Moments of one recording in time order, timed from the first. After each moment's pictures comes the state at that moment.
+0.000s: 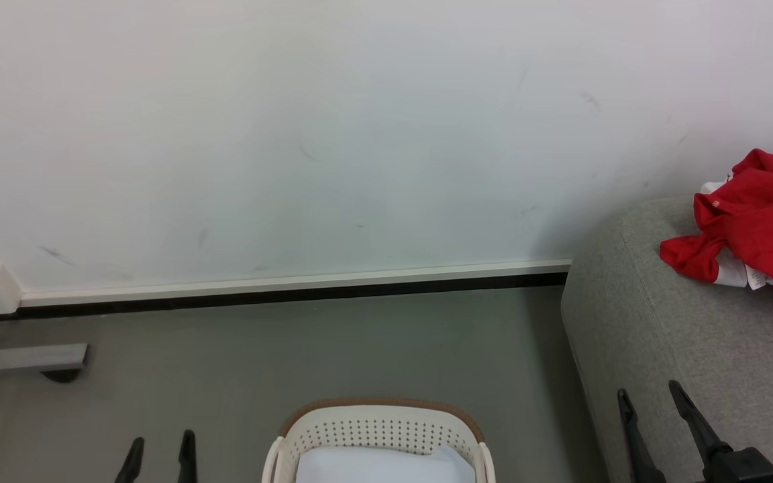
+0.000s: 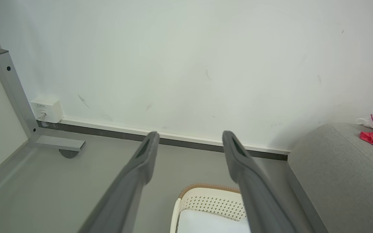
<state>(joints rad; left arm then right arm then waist) 0.10 0.05 0.09 0.20 -0.21 -0.13 -0.26 -0.02 -0.05 0.05 0.26 0.10 0.13 -0.26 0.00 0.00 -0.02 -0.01</state>
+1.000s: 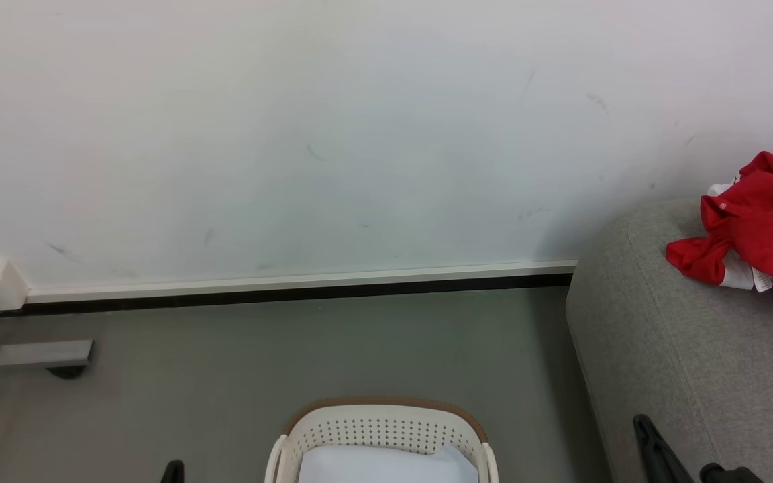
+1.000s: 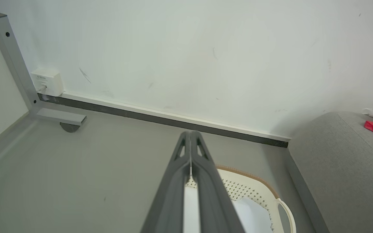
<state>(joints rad) 0.12 0.03 0.08 0.28 -0.22 -0.13 -0.26 0.01 -0.04 0.06 0.32 0.13 0.13 -0.25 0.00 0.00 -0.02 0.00</state>
